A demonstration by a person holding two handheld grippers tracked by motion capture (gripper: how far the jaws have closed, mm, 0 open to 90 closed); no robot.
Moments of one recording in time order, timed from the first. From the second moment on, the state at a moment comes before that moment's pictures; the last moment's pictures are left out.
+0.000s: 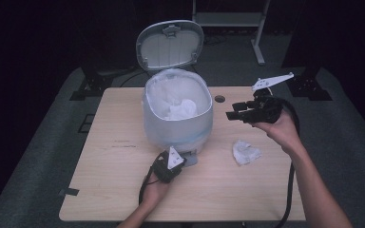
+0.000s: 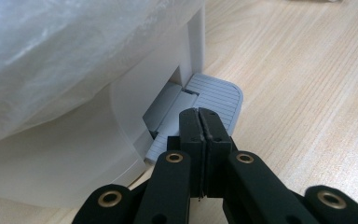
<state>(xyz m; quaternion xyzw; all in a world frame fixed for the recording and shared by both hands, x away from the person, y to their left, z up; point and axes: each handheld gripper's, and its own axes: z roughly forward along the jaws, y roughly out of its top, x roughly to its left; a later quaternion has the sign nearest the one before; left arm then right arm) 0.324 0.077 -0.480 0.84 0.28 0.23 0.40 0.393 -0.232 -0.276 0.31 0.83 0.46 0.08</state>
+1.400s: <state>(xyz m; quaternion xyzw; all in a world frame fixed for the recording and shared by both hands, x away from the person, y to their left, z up) 0.325 0.078 -0.480 0.84 0.28 0.24 0.40 0.385 -0.271 -0.383 0.37 0.83 0.41 0.07</state>
